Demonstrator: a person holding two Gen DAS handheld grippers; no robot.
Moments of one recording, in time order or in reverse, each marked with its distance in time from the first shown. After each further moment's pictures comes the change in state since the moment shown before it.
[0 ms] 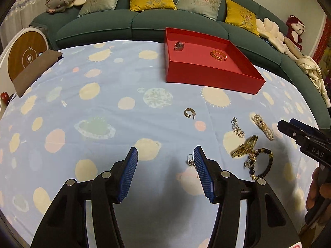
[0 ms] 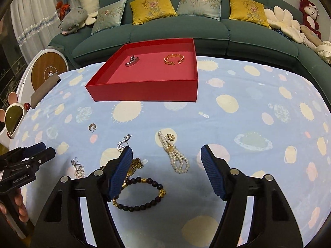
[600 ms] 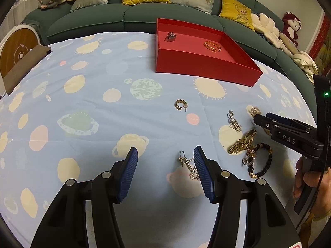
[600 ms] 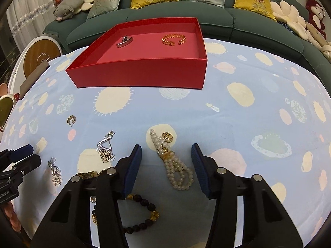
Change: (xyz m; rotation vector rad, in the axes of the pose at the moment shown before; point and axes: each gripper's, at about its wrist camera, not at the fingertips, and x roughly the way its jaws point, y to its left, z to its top) left arm 0.019 -0.008 -0.003 0.012 0.039 -0.055; right arm 0.054 -0.001 0.002 -0.025 0.091 -0.022
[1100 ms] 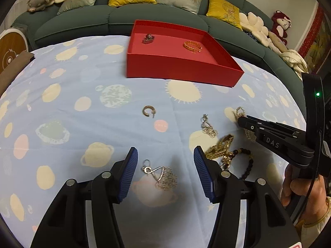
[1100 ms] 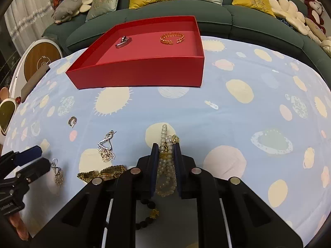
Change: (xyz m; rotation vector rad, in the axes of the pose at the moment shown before) left arm 0.008 -0.034 0.011 0.030 0.002 -0.088; right arm -0.006 -0.006 0.001 0.039 0.001 0.022
